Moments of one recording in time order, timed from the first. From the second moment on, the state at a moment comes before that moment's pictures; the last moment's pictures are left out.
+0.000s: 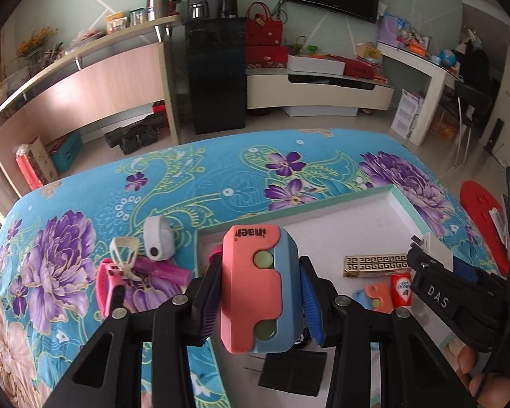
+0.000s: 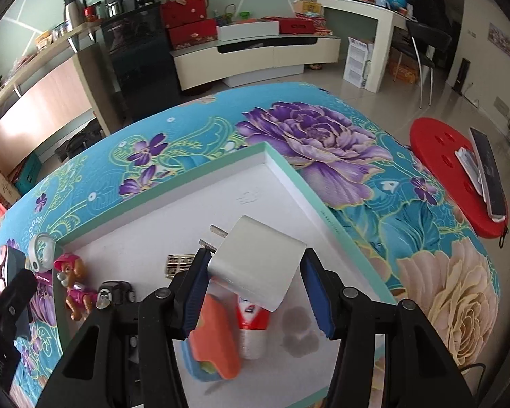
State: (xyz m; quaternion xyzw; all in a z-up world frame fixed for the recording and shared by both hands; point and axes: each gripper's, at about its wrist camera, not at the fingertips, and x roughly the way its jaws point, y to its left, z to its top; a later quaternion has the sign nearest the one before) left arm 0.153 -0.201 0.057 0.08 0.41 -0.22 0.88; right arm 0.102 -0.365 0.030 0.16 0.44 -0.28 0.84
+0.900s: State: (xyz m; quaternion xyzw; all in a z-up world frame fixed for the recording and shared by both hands) left arm 0.136 -0.262 0.007 0.15 0.45 -0.24 0.84; right arm 0.089 -0.395 0.012 0.19 0.46 -0.29 0.82
